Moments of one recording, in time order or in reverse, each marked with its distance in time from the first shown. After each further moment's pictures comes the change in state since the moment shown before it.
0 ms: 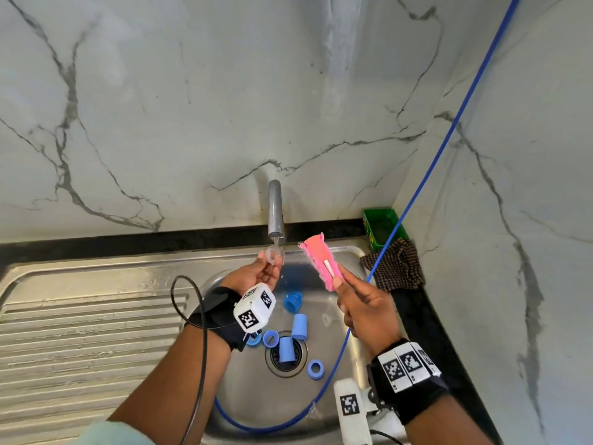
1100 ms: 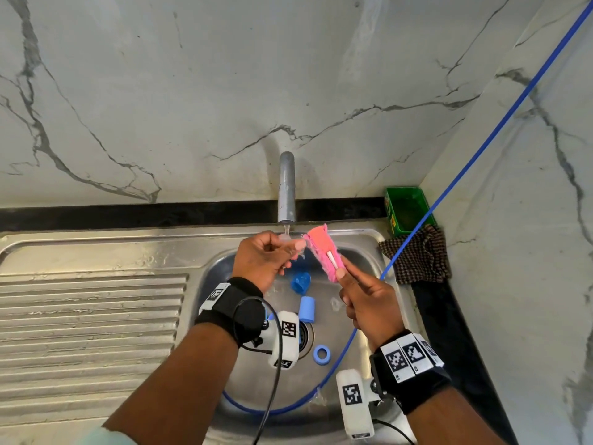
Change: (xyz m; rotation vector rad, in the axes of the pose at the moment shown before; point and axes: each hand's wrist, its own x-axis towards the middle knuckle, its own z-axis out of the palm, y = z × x) left_hand 0.011 -0.015 0.001 0.912 0.116 0.648; right_hand 0.038 0.038 0.010 -0.033 -0.027 0.170
